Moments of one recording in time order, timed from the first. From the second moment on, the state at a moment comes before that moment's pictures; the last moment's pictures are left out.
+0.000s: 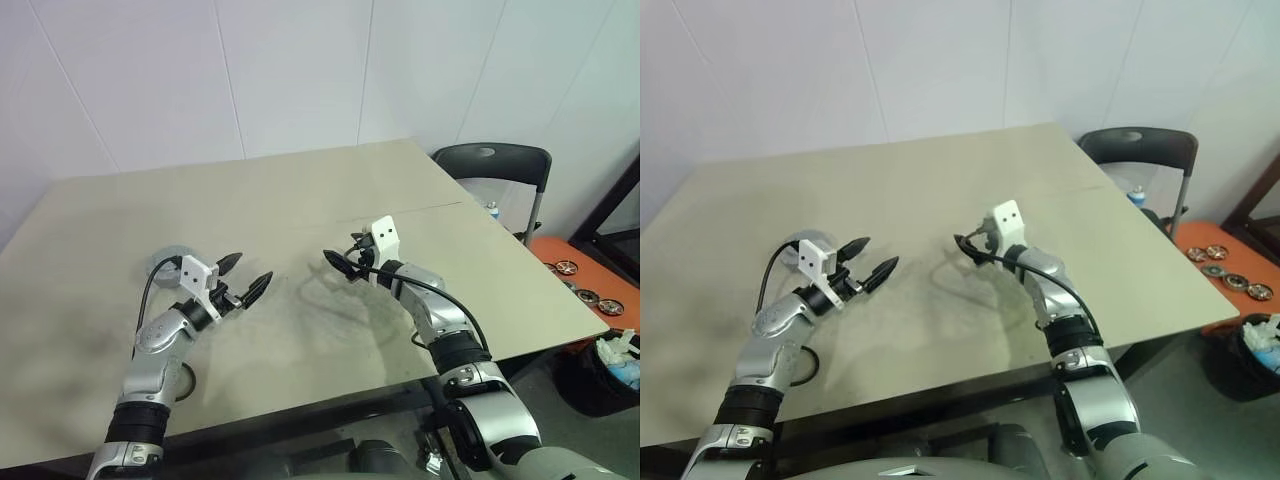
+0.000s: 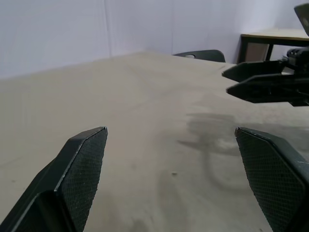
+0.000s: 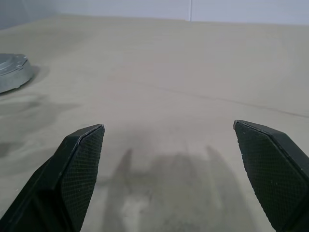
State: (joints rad) left arm -0.18 0.35 0.07 0.23 -0.38 -0.07 -0.72; right arm -0.60 -0.16 0.06 0.55 0.16 0.17 0.55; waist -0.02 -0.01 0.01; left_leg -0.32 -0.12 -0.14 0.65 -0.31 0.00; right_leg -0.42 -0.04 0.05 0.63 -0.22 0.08
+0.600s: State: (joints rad) left arm -0.24 0.32 0.07 0.30 -0.34 -0.10 -0.69; right arm -0.59 -0.16 0.07 0.54 0.14 0.17 0.58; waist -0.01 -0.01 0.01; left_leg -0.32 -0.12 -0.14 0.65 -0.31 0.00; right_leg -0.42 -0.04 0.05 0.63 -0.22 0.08
